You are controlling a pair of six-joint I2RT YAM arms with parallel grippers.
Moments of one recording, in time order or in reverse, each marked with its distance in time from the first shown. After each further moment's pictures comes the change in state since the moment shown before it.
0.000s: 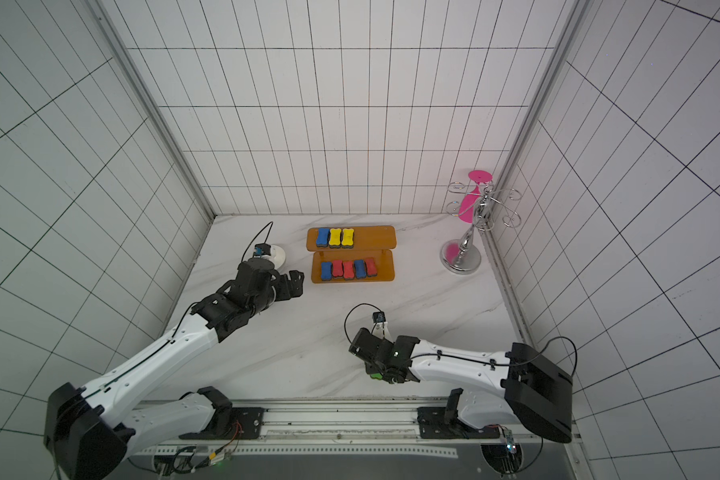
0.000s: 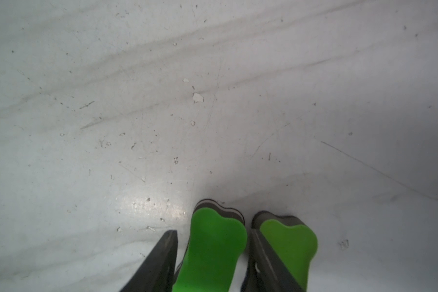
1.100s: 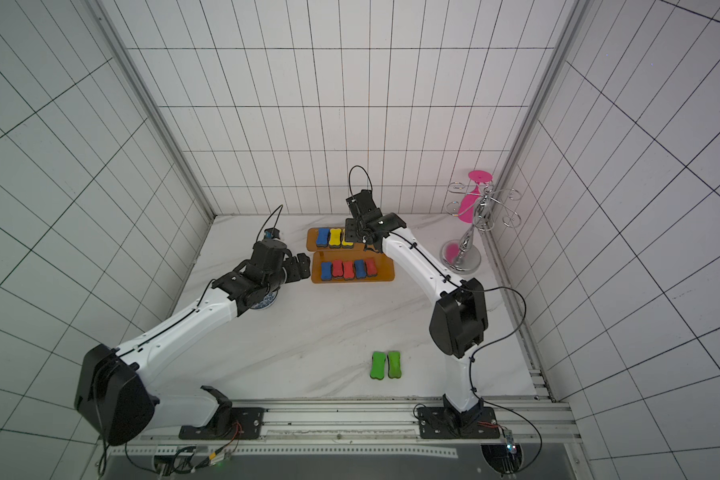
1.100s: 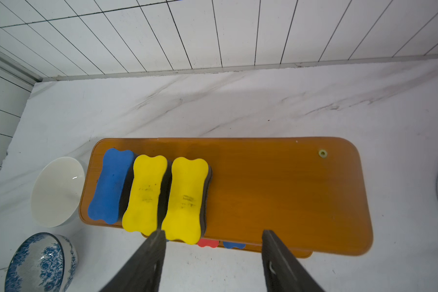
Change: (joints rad) left arm 0.041 0.224 0.158 0.048 0.001 -0.016; right arm -0.560 0.711 1.305 -0.159 -0.131 -0.471
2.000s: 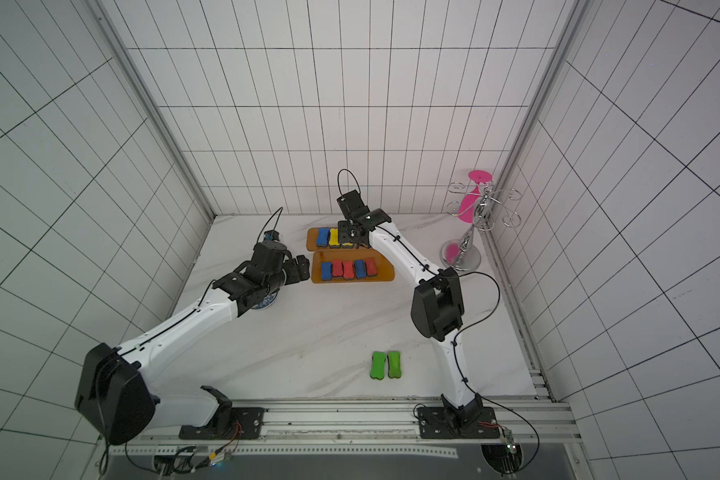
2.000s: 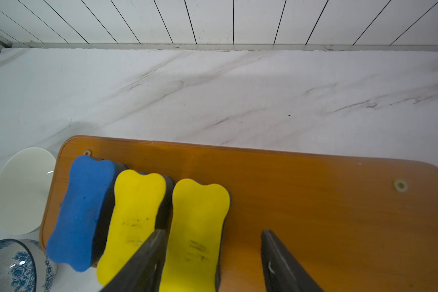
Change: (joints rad) left arm 0.006 0.000 -0.018 -0.004 0.003 -0.008; right arm -0.006 0.186 0.177 -0.076 -0.037 -0.035
